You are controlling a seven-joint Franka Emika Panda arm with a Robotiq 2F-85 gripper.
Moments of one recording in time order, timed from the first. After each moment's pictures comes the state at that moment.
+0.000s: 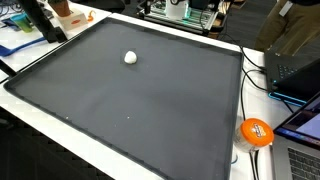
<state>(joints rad) 0.02 -0.13 0.09 -2.35 -0.14 2.37 0.43</state>
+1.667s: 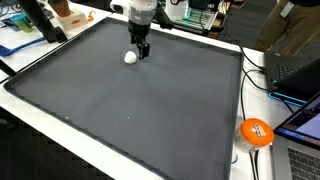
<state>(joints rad) 0.13 0.32 0.00 -2.20 -0.40 2.37 1.04</state>
